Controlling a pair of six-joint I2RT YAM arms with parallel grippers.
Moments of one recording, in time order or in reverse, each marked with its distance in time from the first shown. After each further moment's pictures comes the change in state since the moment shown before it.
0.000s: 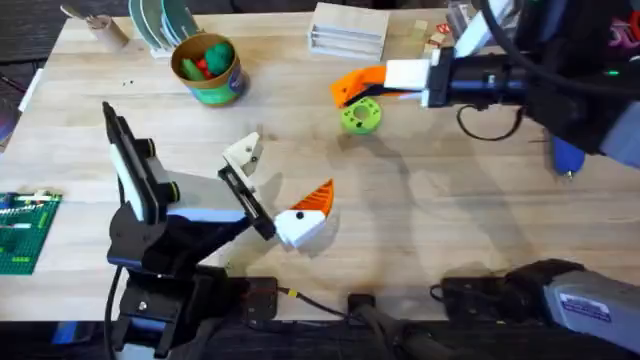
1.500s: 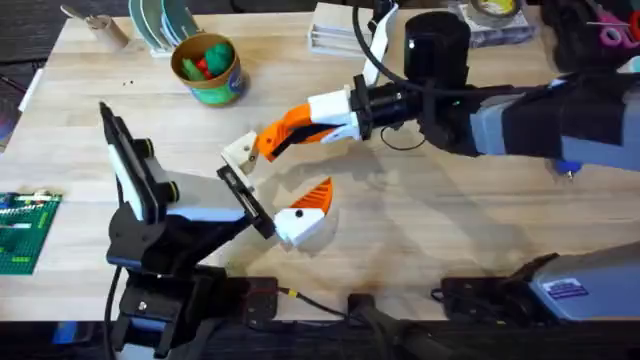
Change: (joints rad) left arm 0.000 0.000 0.000 0.000 -0.012 0.000; right arm 0.264 0.390 0.001 0.582 -0.319 0.570
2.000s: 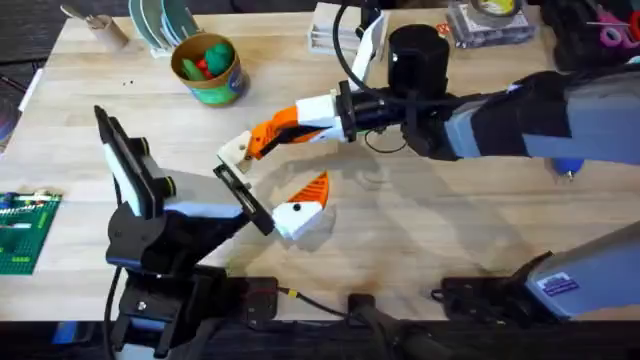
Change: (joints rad) left arm 0.004 0.000 0.000 0.001 -0.042 -0.027; right arm 0.044 0.103 0.003 0.181 0.059 0.062
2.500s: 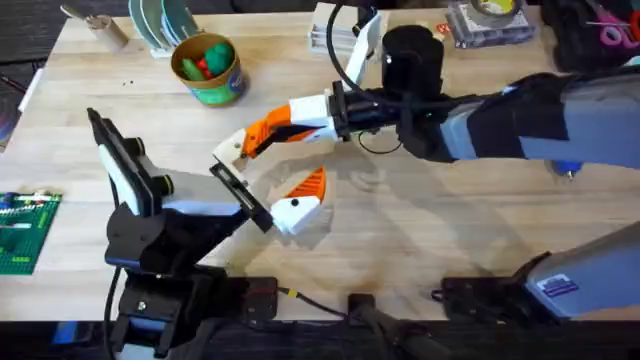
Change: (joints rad) left arm 0.007 0.000 0.000 0.002 -0.035 -0.003; right arm 0.030 0.000 0.010 0.005 0.056 -0.003
